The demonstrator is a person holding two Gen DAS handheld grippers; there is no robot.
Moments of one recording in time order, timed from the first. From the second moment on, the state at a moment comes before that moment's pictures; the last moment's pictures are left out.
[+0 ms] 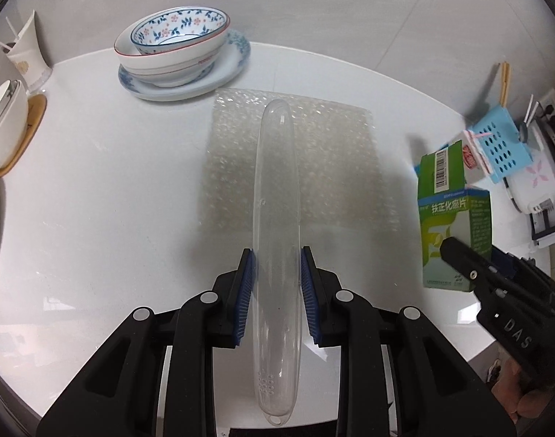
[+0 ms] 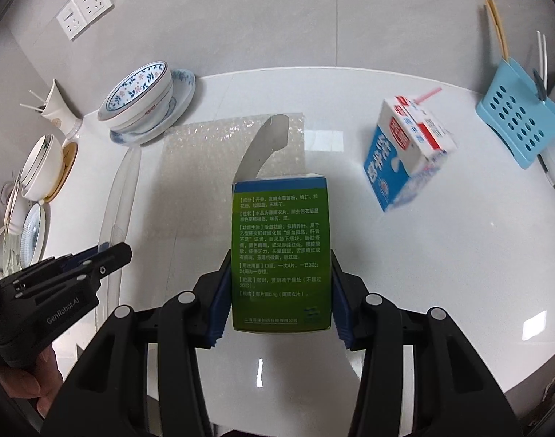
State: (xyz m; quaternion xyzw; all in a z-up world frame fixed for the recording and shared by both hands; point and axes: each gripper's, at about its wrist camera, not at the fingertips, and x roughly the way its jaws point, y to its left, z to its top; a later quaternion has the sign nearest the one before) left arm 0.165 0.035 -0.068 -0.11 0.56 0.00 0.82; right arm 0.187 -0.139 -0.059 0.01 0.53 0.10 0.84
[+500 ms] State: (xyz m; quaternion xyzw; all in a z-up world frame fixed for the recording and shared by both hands) left arm 0.101 -0.004 -0.067 -0.10 0.56 0.00 0.82; right arm 0.119 -0.182 -0.059 0.02 0.53 0.10 0.84
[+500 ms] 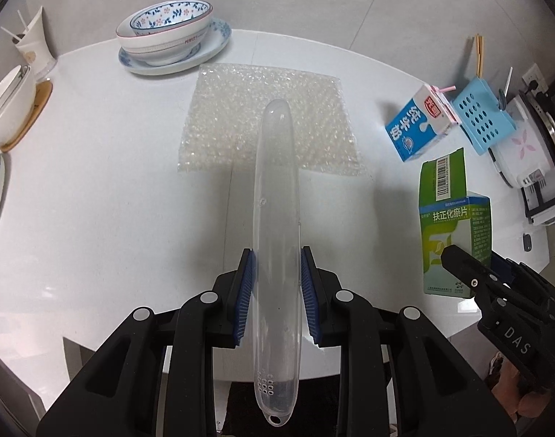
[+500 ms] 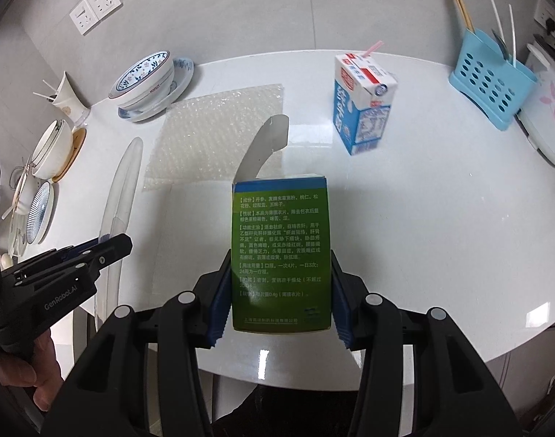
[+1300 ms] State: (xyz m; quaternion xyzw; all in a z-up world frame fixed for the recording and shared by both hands) left arm 0.012 -0.064 -0.058 -0.09 0.55 -0.01 0.83; right arm 0.029 -0.243 -0.047 0.03 0.52 0.12 0.85
